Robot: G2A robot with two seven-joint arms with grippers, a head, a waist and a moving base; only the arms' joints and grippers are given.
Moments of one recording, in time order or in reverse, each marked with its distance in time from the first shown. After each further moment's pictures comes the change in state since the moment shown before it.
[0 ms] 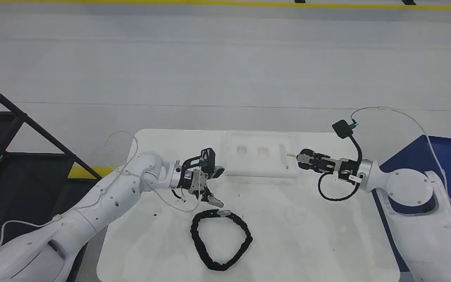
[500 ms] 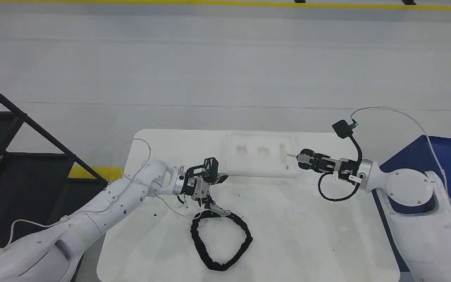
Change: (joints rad) left arm -0.001 -0.021 0.058 0.034 0.195 0.000 0.220; right arm 0.000 0.000 0.000 0.000 0.000 0.000 0.000
